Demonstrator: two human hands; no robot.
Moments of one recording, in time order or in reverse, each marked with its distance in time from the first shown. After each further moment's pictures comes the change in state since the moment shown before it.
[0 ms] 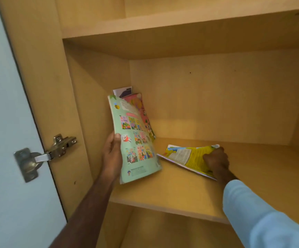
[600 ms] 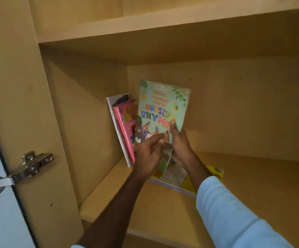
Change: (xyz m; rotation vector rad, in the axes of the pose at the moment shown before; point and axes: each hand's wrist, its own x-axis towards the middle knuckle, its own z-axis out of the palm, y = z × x) left_hand 0.042 -0.036 0.114 0.365 -0.230 0.376; right_hand -0.064 -0.129 0.015 1.029 -0.618 -0.460
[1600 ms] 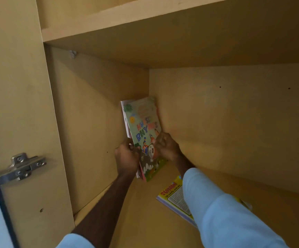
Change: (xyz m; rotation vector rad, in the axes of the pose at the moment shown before) left_hand 0.047 -0.083 -0.049 0.458 0.523 -0.225; right_hand 0.129 0.100 0.018 -0.800 -0.290 0.084
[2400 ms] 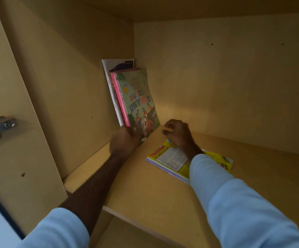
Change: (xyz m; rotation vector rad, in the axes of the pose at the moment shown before) left_hand -0.052 -0.026 0.010 0.269 -0.366 -0.072; right_hand -0.058 0.078 -0.032 -0.283 0.118 0.019
